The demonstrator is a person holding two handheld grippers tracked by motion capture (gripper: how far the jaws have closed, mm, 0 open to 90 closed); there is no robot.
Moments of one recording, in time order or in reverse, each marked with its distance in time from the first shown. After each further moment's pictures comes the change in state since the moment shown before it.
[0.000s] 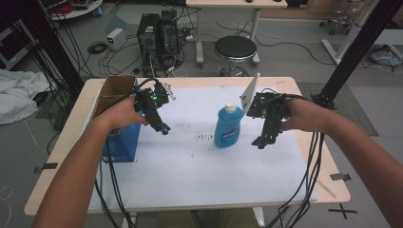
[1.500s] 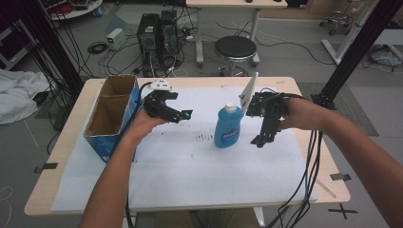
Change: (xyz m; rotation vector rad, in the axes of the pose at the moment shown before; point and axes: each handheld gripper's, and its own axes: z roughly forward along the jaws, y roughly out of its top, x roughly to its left) left arm 0.007 -0.011 0.049 -0.737 0.019 -0.246; right arm -0.008 0.000 0.005 0.000 0.010 -0.003
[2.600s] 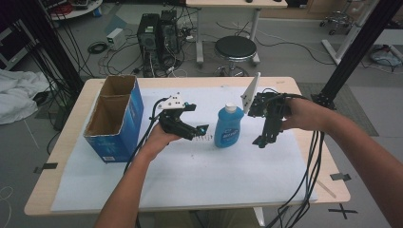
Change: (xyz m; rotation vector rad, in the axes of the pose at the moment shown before) left arm -0.045 -0.022 0.030 -0.133 -0.133 0.052; right arm 0.002 -0.004 -0.002 0.002 0.001 0.016
